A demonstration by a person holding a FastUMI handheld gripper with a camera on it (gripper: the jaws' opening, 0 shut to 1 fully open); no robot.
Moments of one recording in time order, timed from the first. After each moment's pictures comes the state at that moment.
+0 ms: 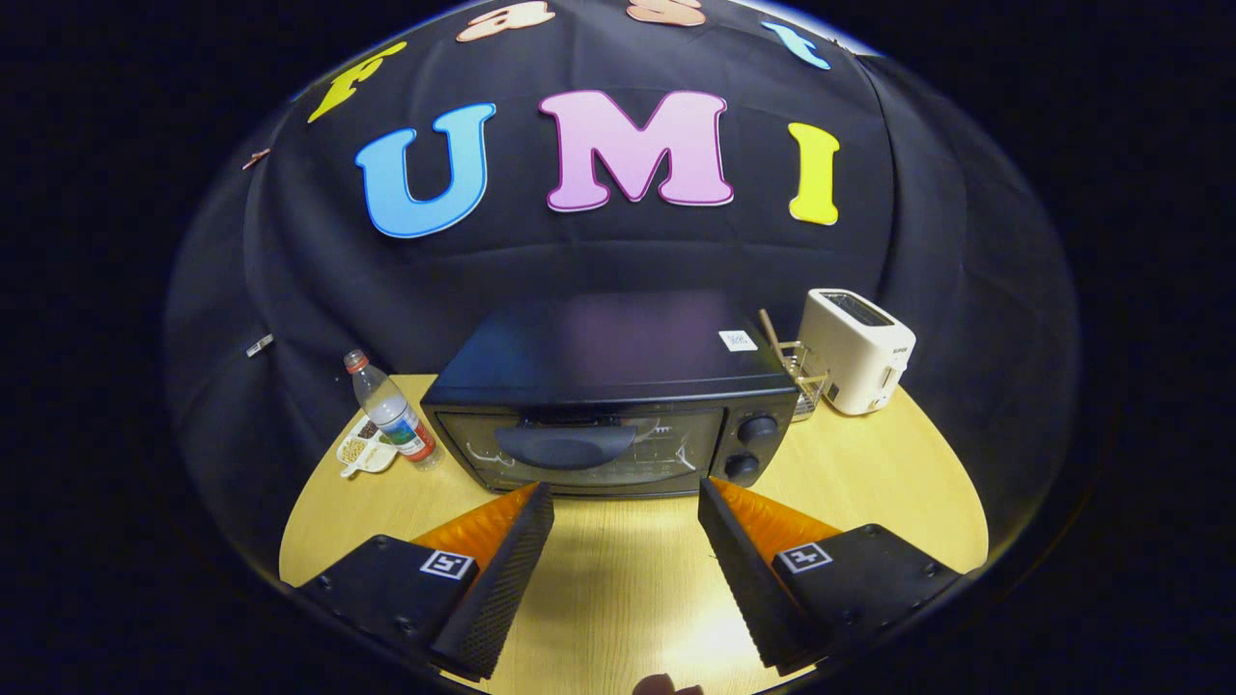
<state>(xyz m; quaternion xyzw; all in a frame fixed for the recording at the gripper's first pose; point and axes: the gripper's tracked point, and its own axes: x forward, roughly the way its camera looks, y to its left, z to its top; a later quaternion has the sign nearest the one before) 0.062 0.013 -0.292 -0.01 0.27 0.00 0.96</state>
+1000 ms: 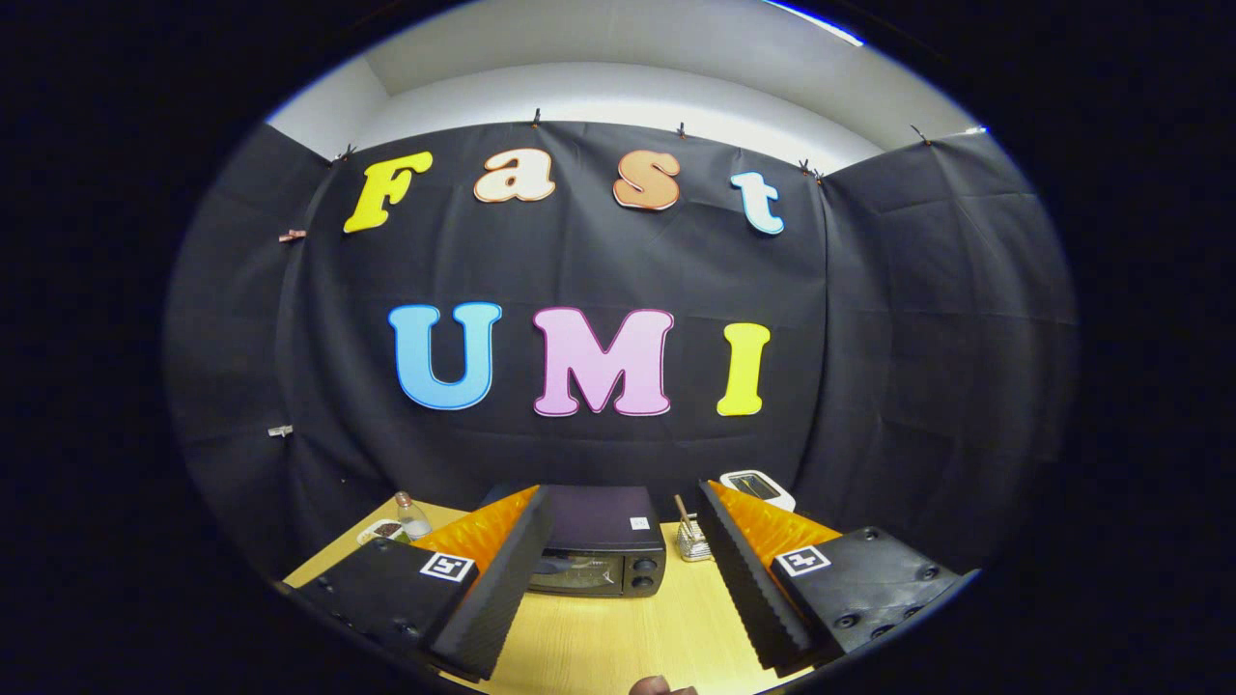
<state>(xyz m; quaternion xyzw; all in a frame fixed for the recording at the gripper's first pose) -0.049 -0.020 -0.031 -0.04 0.02 -0.02 1.00</state>
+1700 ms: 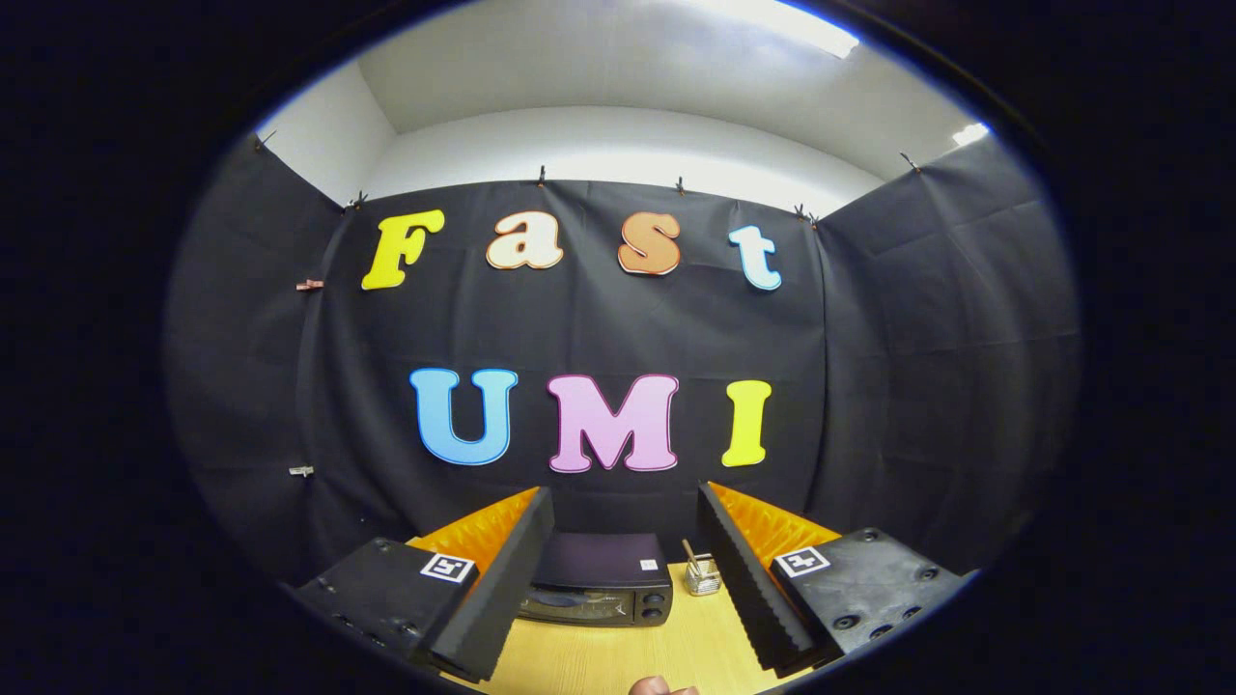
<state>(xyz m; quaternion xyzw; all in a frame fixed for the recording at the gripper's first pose) -0.085 -0.012 0.037 -0.03 -0.05 0.00 1.00</state>
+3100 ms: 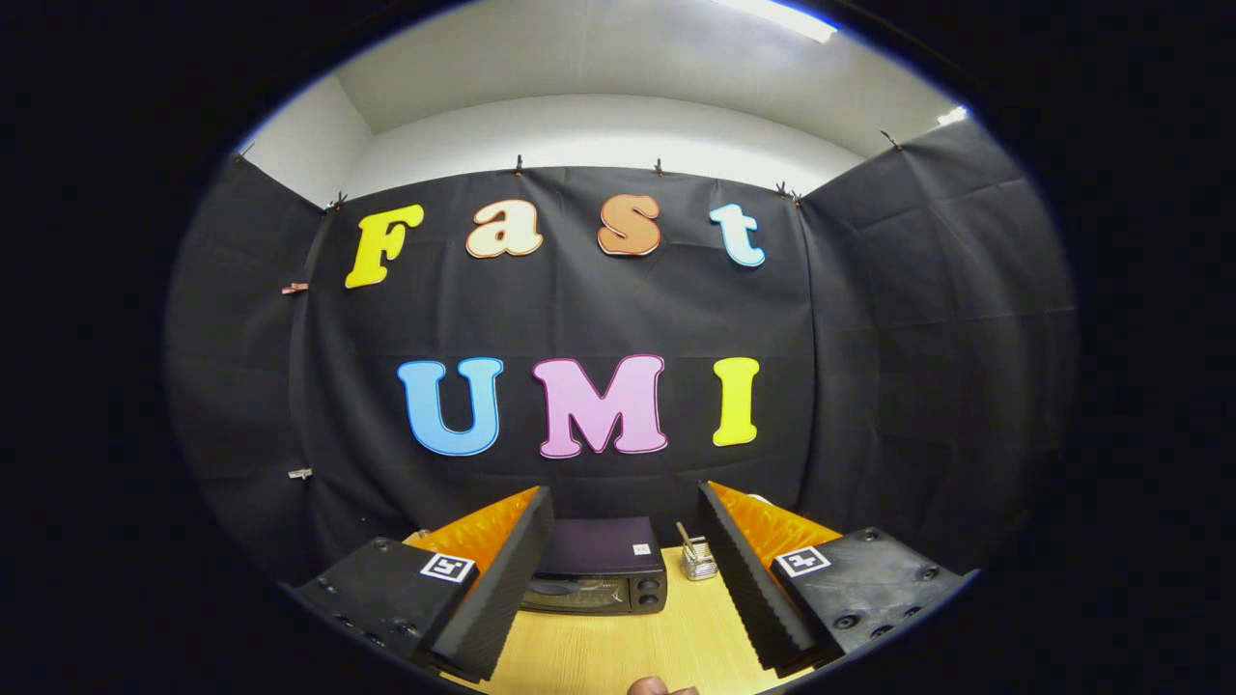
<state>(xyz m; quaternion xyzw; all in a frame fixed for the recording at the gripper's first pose) -0.044 -0.027 0.029 -0.01 -0.03 -0.01 1.00</state>
